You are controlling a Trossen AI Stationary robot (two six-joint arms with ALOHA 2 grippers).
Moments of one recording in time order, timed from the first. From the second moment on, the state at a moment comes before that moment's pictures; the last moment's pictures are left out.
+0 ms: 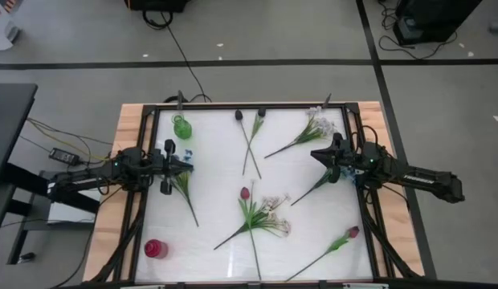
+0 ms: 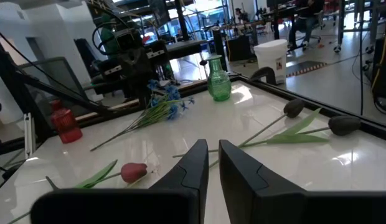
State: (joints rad) left arm 0.19 0.01 0.02 -0.01 0.18 0.09; right arm -0.31 0.10 0.01 0.05 -0.07 0.24
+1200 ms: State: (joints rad) left arm 0.19 0.01 0.02 0.11 0.03 -0.35; right arm -0.31 0.10 0.01 0.09 -0.07 0.24
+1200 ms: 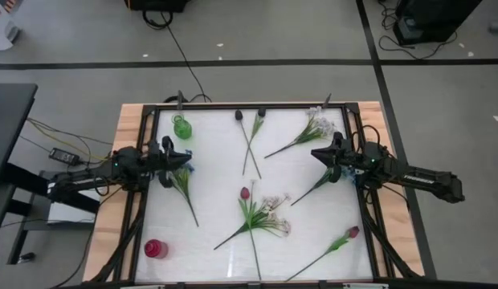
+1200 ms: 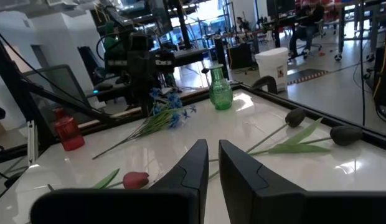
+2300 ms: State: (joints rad) left arm 0.14 0.17 0.21 0.03 -0.24 -1.10; right arm -0.31 0.10 0.01 0.08 -0.07 0.24
